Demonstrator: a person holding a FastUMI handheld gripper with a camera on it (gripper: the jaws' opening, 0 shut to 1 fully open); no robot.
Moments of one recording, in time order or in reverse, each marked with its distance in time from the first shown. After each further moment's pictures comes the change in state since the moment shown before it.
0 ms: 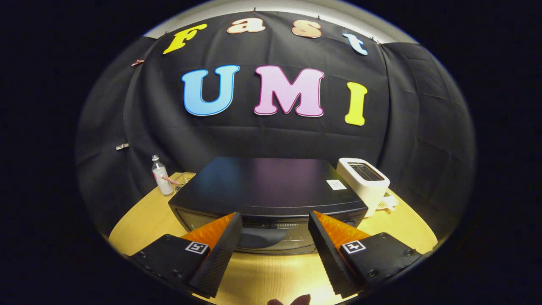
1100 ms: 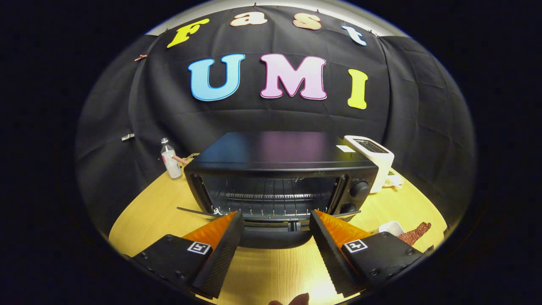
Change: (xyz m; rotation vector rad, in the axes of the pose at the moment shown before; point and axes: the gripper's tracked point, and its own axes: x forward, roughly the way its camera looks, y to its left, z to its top) arm -0.048 0.012 -0.068 0.024 0.081 0.014
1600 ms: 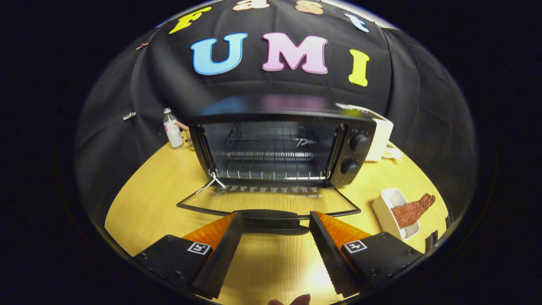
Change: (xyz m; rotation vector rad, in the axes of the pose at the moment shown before) arm -0.026 0.001 -0.092 0.004 0.227 0.012
